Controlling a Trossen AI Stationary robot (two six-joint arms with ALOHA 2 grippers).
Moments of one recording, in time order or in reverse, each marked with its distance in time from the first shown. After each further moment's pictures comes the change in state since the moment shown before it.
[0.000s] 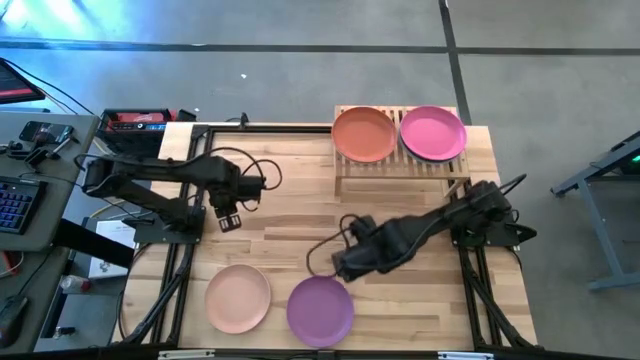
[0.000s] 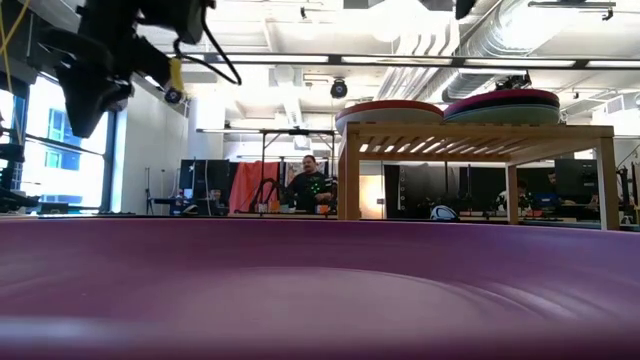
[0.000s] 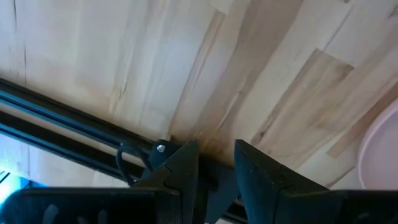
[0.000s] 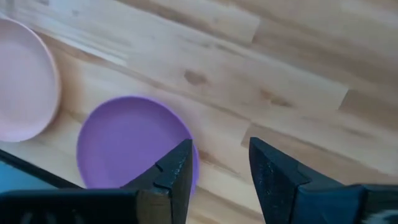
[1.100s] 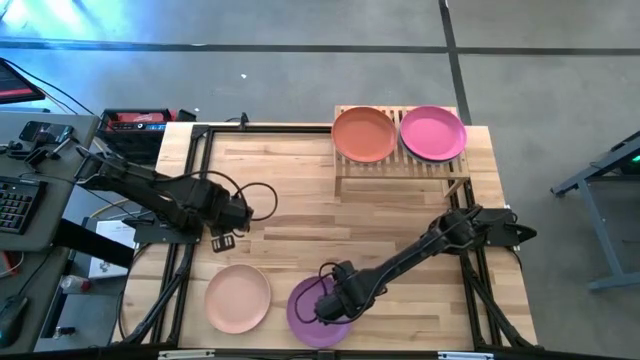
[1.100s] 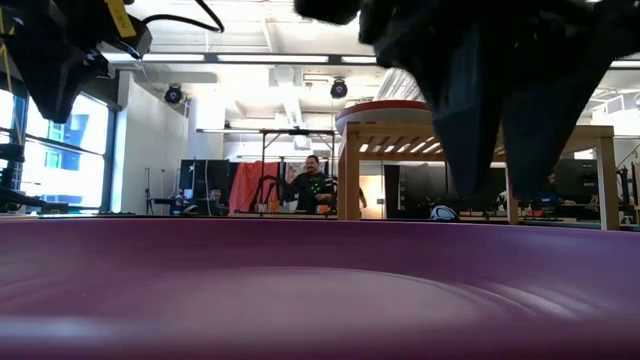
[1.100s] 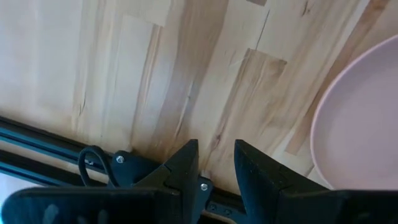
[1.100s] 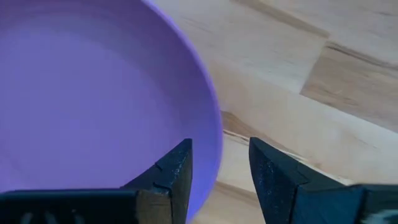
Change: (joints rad) left arm -0.328 -0.097 -0.027 0.074 0.000 -0.233; right arm 0.106 0.367 0.000 0.205 -0.178 0.117
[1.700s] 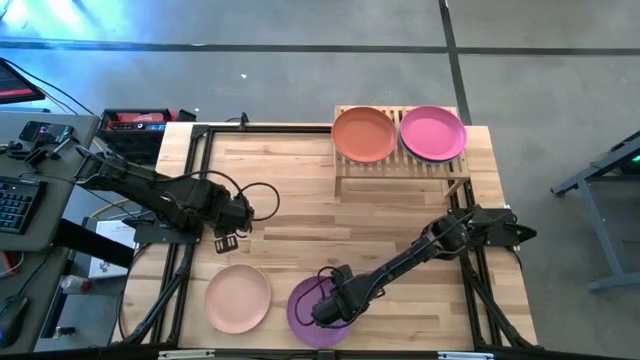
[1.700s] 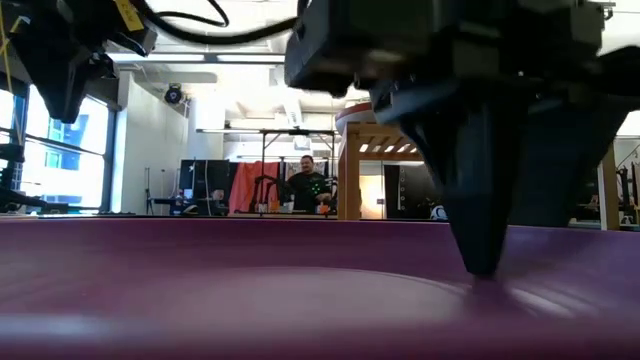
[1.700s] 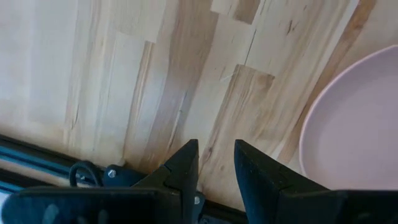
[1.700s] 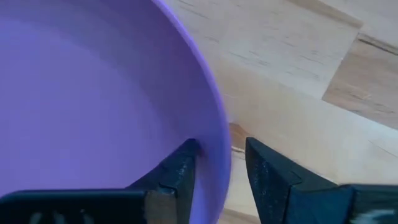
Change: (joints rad) left arm -0.003 0.000 0.000 0.050 -0.003 0.001; right arm 0.002 0.072 0.000 0.034 -0.005 0.000
